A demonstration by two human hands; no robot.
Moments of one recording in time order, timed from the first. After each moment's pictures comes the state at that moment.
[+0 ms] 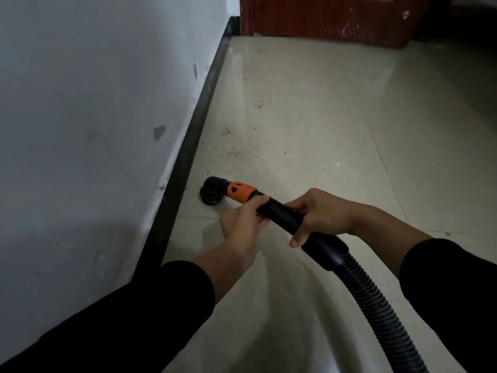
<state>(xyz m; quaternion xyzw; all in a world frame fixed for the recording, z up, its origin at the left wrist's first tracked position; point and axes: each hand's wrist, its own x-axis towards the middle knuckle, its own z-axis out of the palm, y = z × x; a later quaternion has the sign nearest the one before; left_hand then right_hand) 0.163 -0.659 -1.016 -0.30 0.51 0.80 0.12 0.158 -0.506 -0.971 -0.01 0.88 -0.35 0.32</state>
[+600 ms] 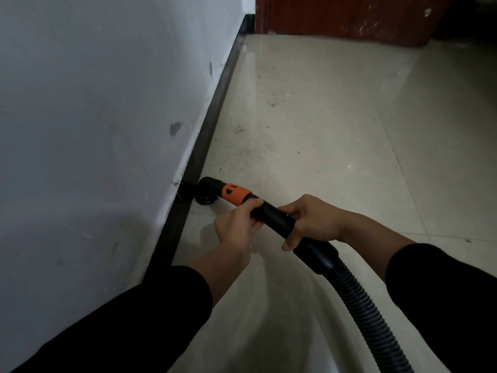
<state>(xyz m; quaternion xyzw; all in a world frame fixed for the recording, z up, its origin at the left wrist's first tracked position) 0.161 -0.687 -1.025 -0.34 0.52 0.78 0.08 0.154 -0.537 -0.991 -0.02 0.87 -0.37 0.32</state>
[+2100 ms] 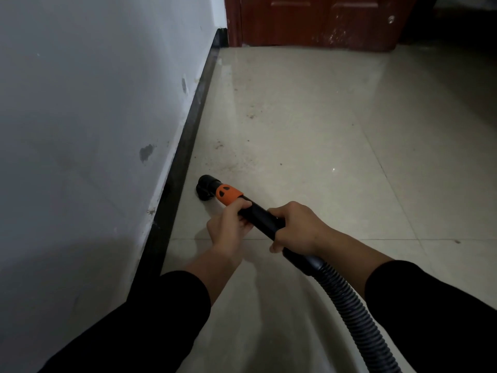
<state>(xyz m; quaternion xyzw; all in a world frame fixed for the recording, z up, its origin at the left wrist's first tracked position) 0.106 -0.669 -1.045 -0.31 0.51 0.80 0.09 0.132 -0.538 -1.008 0.04 0.91 -0.35 0.22</state>
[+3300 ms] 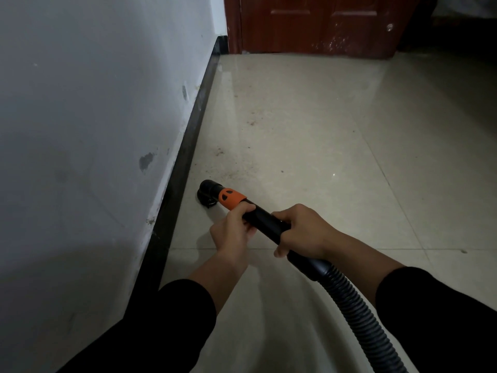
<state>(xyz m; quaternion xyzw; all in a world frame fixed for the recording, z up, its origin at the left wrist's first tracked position) 0.096 -0.662 -1.037 -0.34 0.50 0.80 0.07 0.120 -0.533 -1.003 0.04 0.90 -0.37 0.22</state>
